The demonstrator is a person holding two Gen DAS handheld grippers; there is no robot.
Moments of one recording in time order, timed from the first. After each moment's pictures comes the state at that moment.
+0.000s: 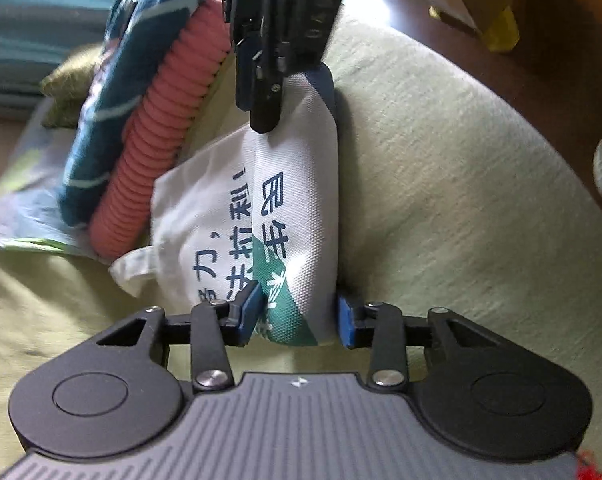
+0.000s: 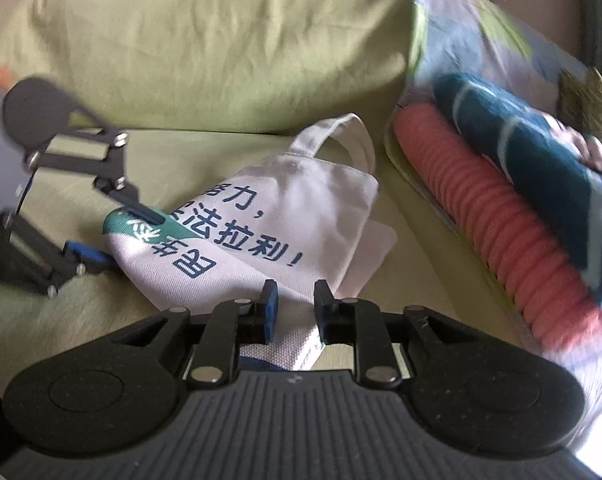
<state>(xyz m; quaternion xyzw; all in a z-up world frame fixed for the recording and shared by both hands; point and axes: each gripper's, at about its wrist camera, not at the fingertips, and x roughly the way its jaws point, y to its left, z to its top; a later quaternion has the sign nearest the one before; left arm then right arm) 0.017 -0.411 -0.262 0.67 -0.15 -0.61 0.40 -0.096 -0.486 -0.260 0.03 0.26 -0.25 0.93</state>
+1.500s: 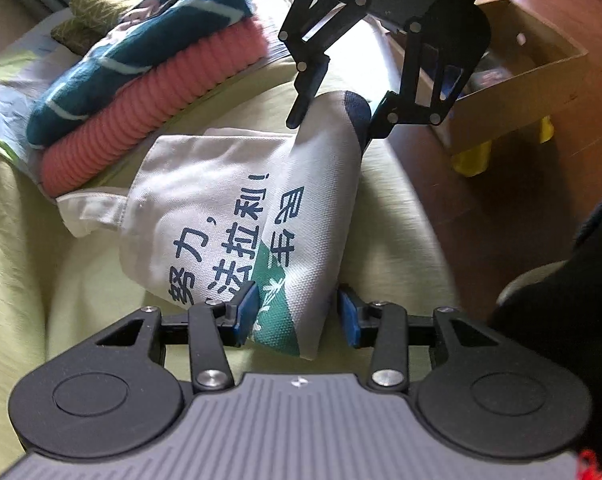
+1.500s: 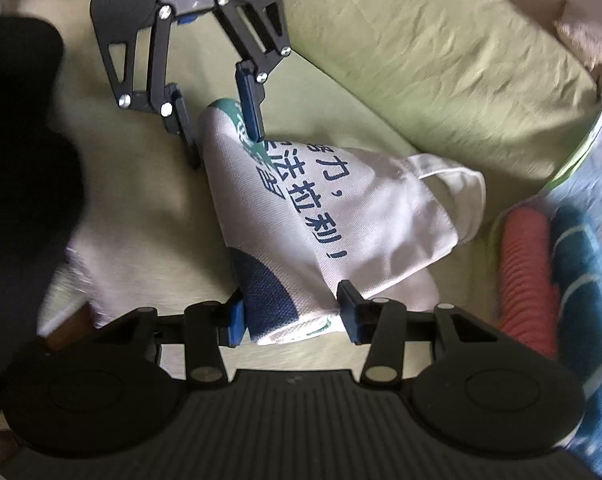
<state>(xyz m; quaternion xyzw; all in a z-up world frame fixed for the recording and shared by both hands) 0.011 -0.375 -0.226 0.55 0.04 -0.71 0.44 -0.139 -0.429 -0.265 -0.20 0.34 -0.03 0.92</state>
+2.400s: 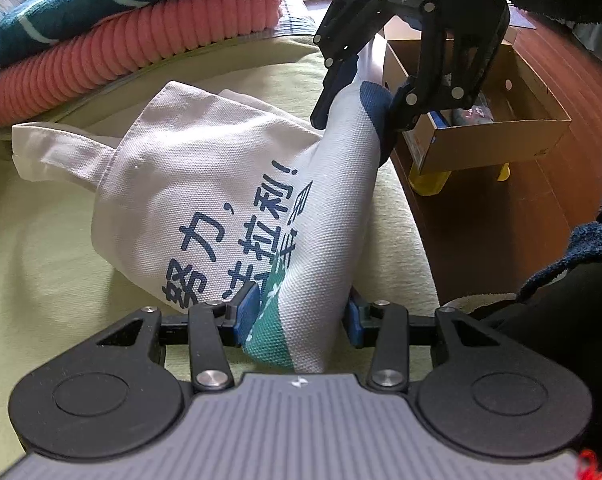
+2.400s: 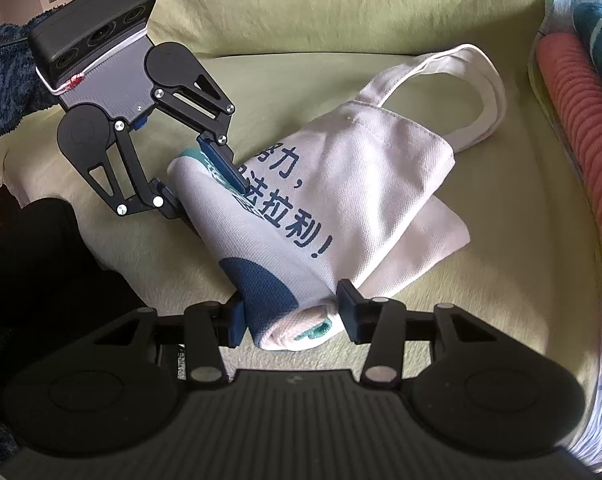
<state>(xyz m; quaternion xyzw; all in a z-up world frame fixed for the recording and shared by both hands) 0.050 -0.435 -0.217 0.52 0.18 -0.74 0.39 -0.119 -0.520 -0.242 0.11 0.37 0.03 0.92</state>
